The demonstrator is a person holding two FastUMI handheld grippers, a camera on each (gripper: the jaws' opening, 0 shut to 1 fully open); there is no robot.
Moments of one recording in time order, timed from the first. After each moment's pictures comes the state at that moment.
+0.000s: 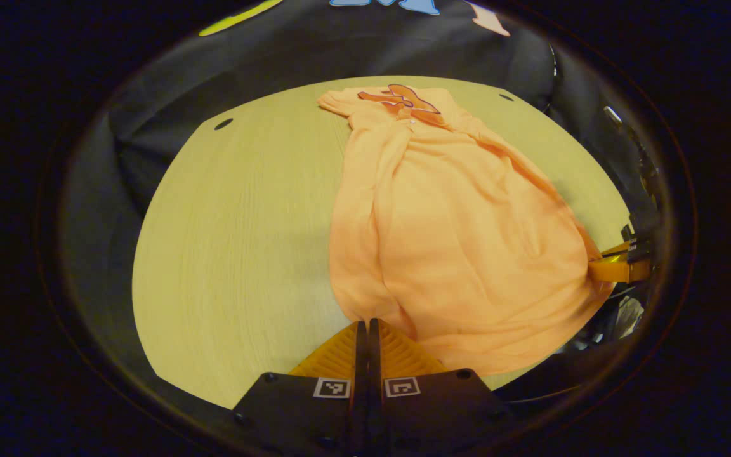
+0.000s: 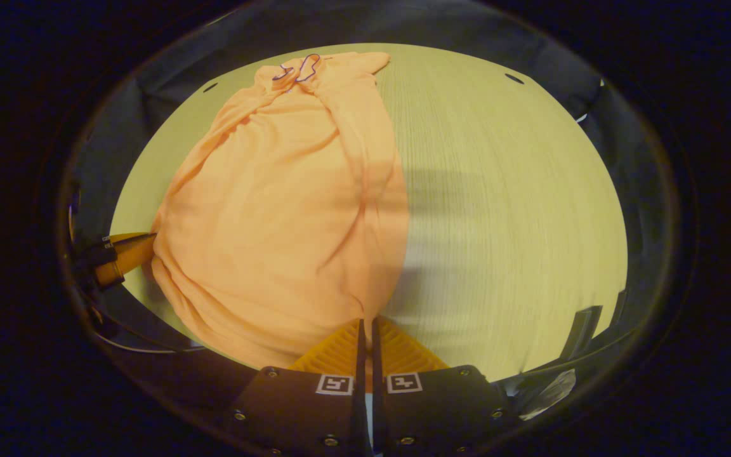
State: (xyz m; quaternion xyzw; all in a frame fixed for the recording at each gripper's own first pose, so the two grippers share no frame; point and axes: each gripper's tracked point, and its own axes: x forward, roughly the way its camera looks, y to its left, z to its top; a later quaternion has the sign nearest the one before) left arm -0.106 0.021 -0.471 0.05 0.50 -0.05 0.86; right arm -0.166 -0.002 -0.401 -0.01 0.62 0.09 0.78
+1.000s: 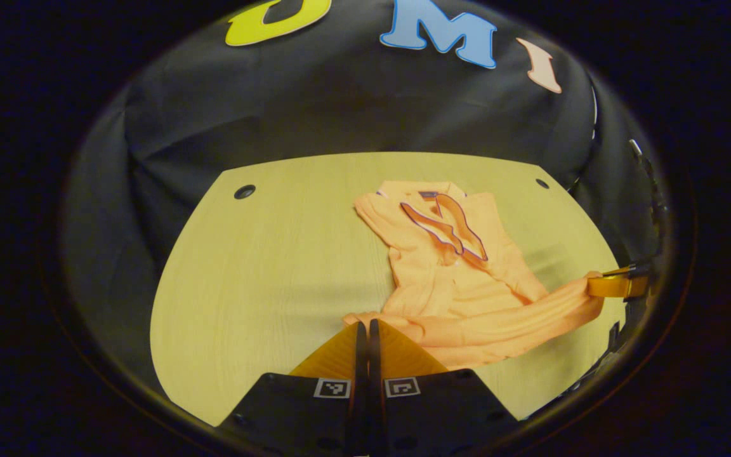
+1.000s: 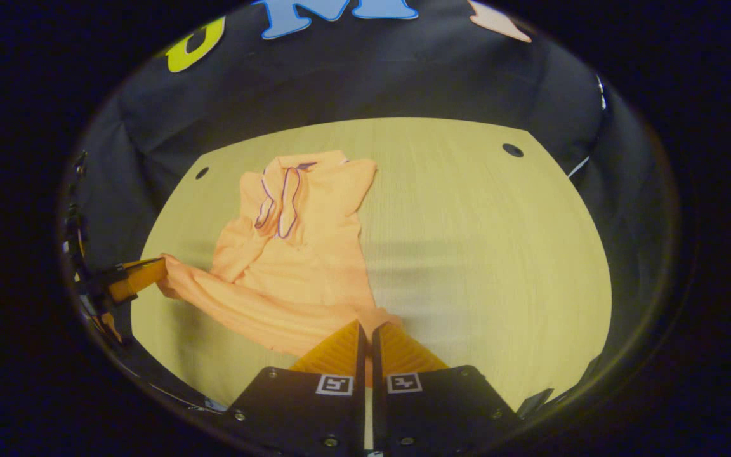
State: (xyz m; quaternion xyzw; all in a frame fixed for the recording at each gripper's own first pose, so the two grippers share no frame) left arm 0.096 0.046 -0.372 -0.01 0.39 0.00 0.92; right arm 0.035 -0.005 -0.316 0.04 0.50 0.09 0.86
